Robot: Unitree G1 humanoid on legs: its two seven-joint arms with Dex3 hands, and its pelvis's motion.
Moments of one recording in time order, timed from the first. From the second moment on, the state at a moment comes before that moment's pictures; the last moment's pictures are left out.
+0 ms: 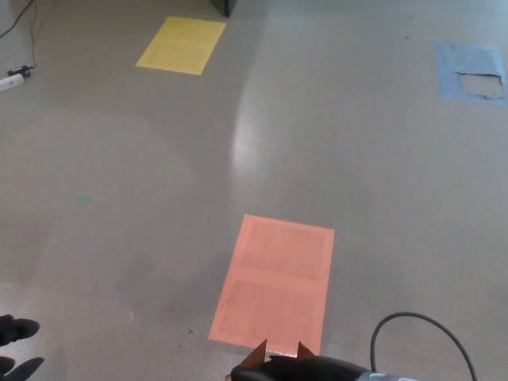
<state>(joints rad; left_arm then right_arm) -0.31 0.63 -0.07 1.11 0.19 -0.27 -0.26 -0.34 -0.25 0.75 0.55 -0.41 0.11 0.27</state>
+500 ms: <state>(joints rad) -0.30 0.63 -0.07 1.11 0.19 -0.27 -0.26 -0.47 -0.06 0.72 1.03 -0.42 0.08 0.17</state>
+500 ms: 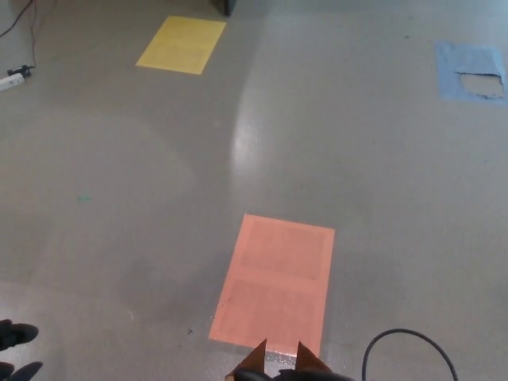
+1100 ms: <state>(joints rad) -0.27 0.64 -0.06 1.08 0.18 -0.30 -0.27 -0.53 0.03 0.69 1.31 -0.49 0.02 0.01</state>
